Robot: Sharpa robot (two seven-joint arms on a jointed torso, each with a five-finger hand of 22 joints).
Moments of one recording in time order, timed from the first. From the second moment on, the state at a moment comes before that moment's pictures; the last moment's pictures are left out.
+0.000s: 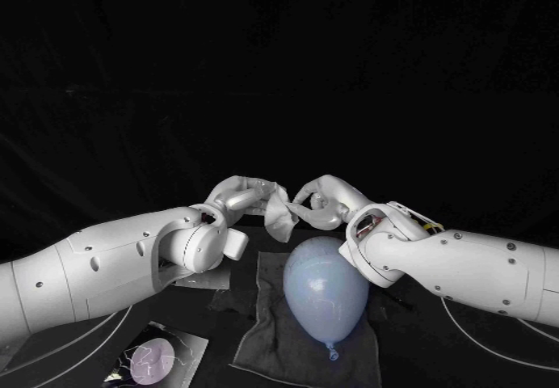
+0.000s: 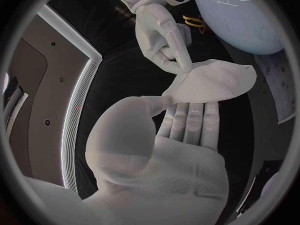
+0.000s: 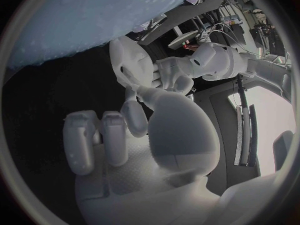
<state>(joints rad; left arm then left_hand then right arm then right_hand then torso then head) 1.38 -0.67 -0.06 1.40 -0.12 -0.33 0.22 1.27 -0.05 0.78 0.12 0.05 0.89 0.18 0.39 0.33 1.18 0.12 0.06 0.06 1.21 0.08 0.19 0.28 0.17 1.08 0.22 0.11 0.07 1.42 -0.66 -0.13 1.53 -1.16 -0.61 -0.23 1.25 -0.14 0.56 0.17 0.06 0.95 0.10 0.46 0.39 1.41 0.02 1.21 1.31 1.47 -0.05 1.57 1.31 0.01 1.47 0.06 1.57 1.31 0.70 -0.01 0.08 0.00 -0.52</state>
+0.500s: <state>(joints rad) 1.38 -0.67 -0.06 1.41 -0.12 -0.33 0.22 1.27 -0.05 0.78 0.12 0.05 0.90 0.18 0.39 0.33 1.18 0.13 0.06 0.06 1.21 0.08 0.19 0.28 0.17 1.08 0.22 0.11 0.07 1.42 -0.65 -0.13 1.52 -1.15 -0.65 -0.18 1.38 -0.11 0.59 0.05 0.05 0.97 0.09 0.51 0.41 1.45 0.01 1.30 1.31 1.47 -0.05 1.57 1.31 0.01 1.46 0.06 1.57 1.31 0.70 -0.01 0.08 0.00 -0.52</state>
